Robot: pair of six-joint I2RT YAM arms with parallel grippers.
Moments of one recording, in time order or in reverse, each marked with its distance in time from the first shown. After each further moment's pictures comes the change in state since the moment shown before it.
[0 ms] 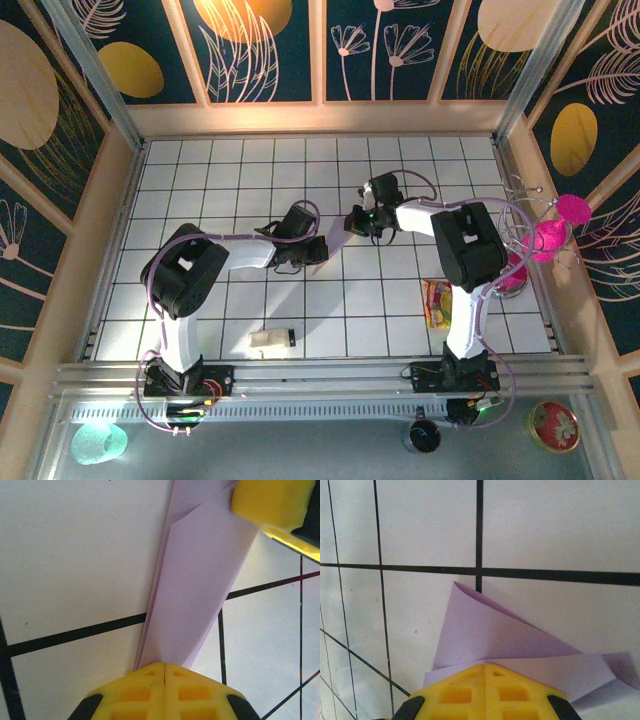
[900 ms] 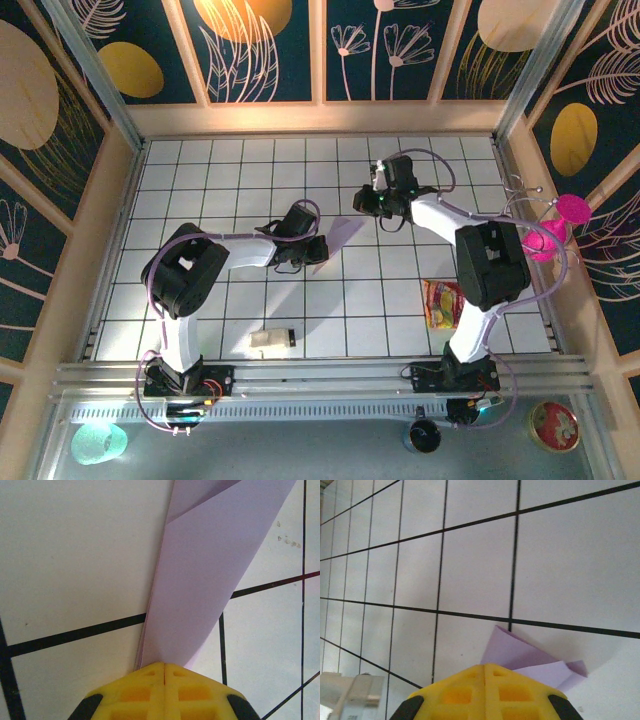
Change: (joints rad) left arm 0.000 0.004 0.015 -0.023 0.000 0.005; right arm -0.016 -0.187 0.016 -0.033 0.101 -0.011
